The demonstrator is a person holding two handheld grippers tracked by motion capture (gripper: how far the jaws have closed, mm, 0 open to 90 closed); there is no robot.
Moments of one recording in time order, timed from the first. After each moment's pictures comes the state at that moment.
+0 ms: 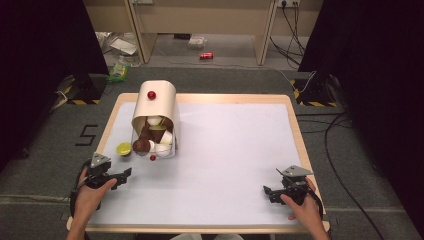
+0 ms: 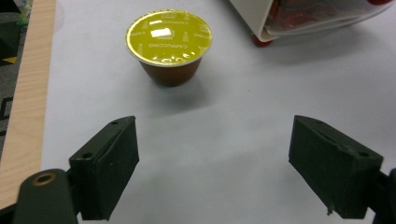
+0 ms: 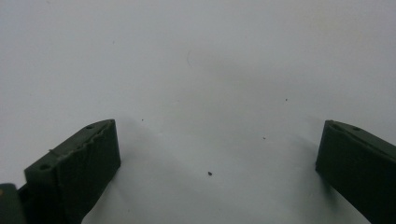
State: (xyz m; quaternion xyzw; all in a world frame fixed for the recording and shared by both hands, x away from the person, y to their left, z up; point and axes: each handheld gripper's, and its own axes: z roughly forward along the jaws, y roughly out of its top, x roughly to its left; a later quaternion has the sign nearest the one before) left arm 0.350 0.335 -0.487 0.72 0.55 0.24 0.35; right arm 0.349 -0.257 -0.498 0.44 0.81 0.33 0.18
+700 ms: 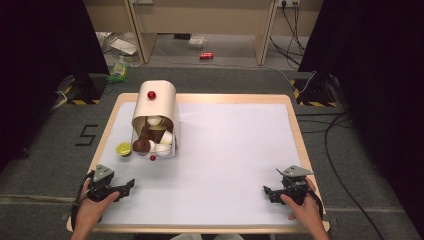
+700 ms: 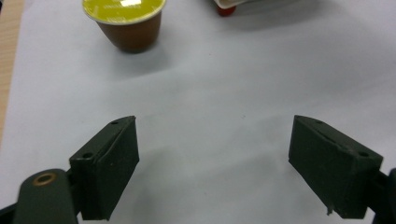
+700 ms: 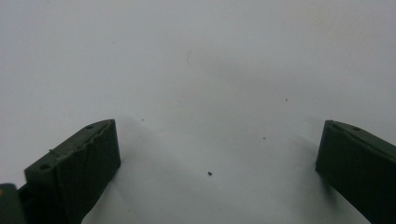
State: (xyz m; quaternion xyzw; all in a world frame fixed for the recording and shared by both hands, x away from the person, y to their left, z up) left arm 0.319 0.321 -0.497 0.73 0.54 0.24 0.35; right arm 0.349 -0.257 -0.498 0.44 0.81 0.33 0.18
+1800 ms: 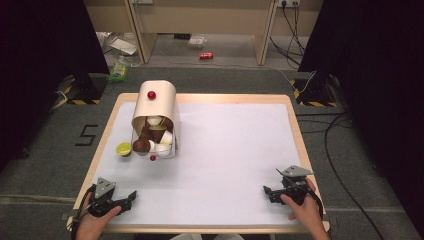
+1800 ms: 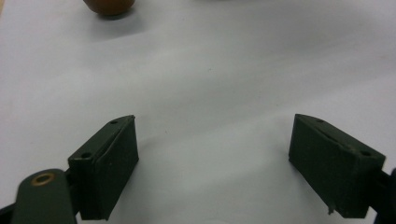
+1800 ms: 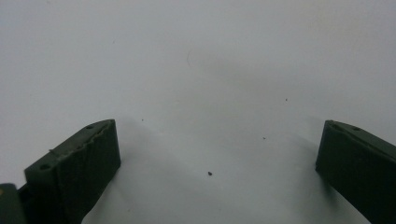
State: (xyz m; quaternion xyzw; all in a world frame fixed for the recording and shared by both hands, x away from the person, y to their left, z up) left arm 0.284 0.311 -0.508 0.73 0.53 0.24 0.35; right arm 0.349 -0.257 -0.498 0.44 0.81 0.33 0.18
